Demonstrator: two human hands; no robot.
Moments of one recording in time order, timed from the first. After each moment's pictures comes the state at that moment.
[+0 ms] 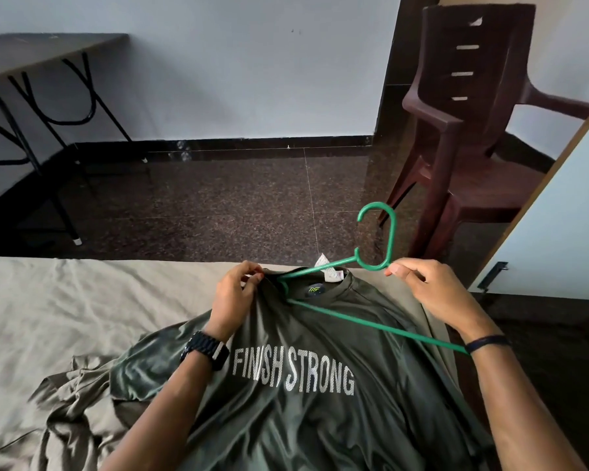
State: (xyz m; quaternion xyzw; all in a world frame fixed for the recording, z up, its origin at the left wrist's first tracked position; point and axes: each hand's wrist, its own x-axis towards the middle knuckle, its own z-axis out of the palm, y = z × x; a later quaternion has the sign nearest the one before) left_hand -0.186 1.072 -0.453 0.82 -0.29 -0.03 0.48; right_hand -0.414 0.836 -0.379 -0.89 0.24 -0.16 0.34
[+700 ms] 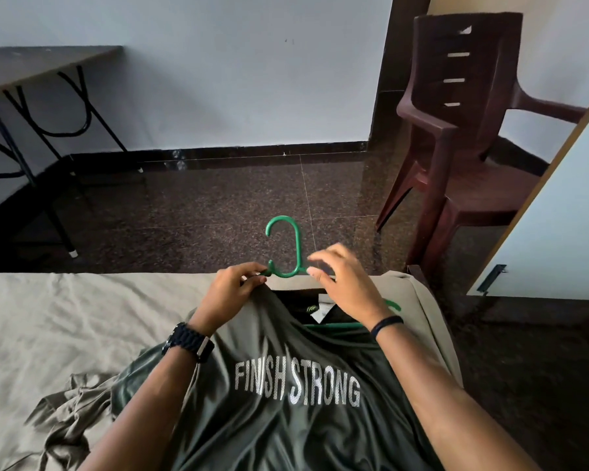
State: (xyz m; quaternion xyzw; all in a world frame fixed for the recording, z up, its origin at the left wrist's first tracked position) left_hand -0.167 1.077 -0.412 0.83 -0.40 -0.06 0.38; right_hand -0.313 0.898 -0.400 -0.92 0.16 -0.22 0.28
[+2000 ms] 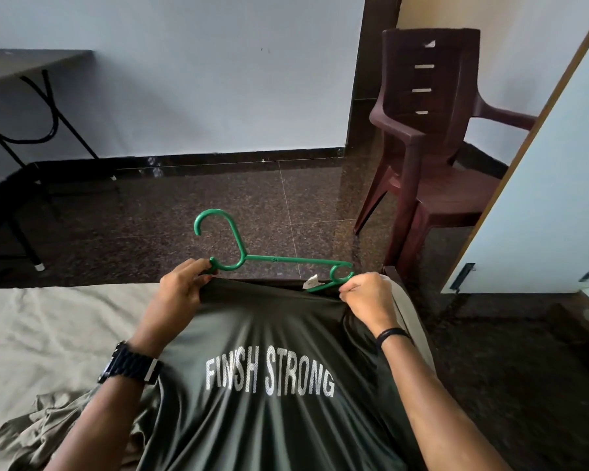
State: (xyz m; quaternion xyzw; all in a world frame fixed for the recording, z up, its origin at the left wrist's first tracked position) left_hand -0.166 1.110 -0.387 0.81 -0.43 0.08 0.38; right_hand -0.356 0.873 -0.412 -0.81 0.43 -0.20 0.36
